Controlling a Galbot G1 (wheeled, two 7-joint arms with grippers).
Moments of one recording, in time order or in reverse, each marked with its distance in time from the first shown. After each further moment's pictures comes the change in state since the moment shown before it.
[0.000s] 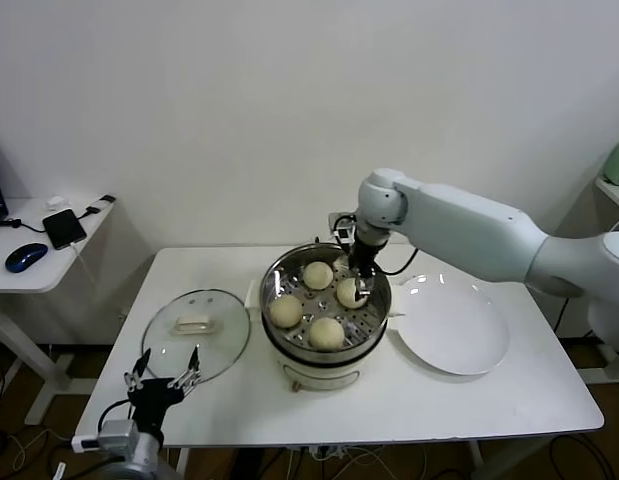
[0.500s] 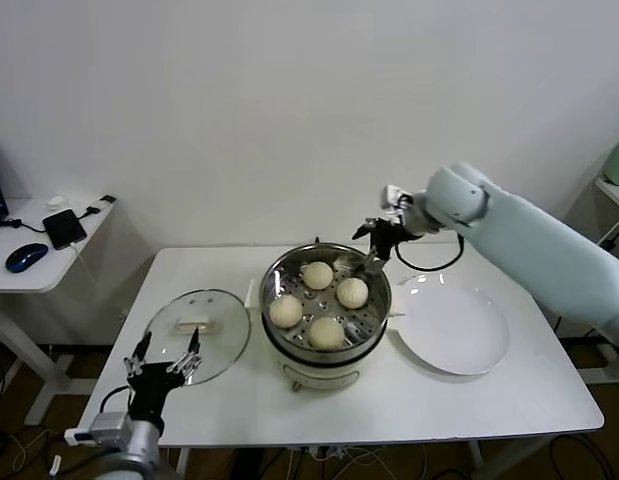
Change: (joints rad) left arm -0.036 -0.001 0.012 -0.027 -0.072 -0.035 -0.009; right arm -0.347 -0.258 0.565 0.238 0.141 0.112 0.253
